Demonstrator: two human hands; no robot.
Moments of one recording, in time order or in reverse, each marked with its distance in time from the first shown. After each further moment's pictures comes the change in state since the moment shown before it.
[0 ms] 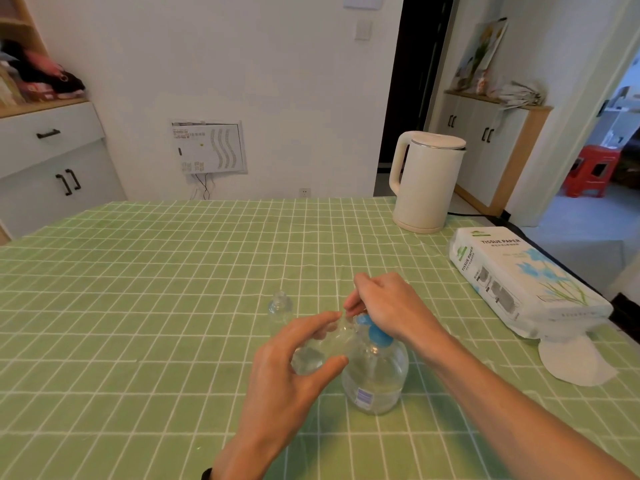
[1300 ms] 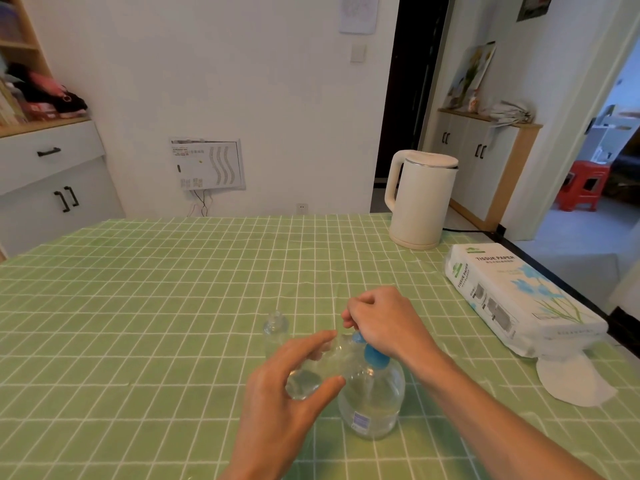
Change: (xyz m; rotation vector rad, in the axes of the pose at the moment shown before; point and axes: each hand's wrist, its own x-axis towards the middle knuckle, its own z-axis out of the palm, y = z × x) left_hand 0.002 -0.005 0.003 -0.057 0.020 0.078; right_hand 0.001 -0.005 0.000 -0.079 0.066 -0.021
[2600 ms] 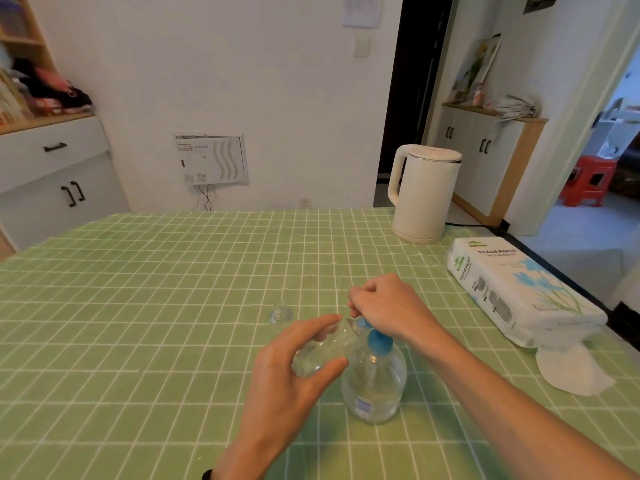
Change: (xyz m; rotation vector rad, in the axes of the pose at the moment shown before) left_hand 0.004 0.007 -0.005 0.079 -0.021 -0.032; right_hand 0.001 -0.008 -0.007 -0.068 -0.023 0.018
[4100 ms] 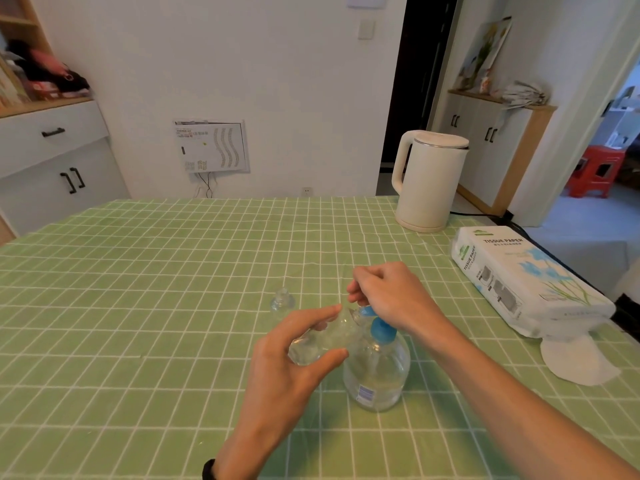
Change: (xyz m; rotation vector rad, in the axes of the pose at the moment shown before) left_hand -0.002 -0.005 0.002 -0.149 0.026 -0.021; right_hand -0.004 0.003 0.001 0.199 0.002 -0.024
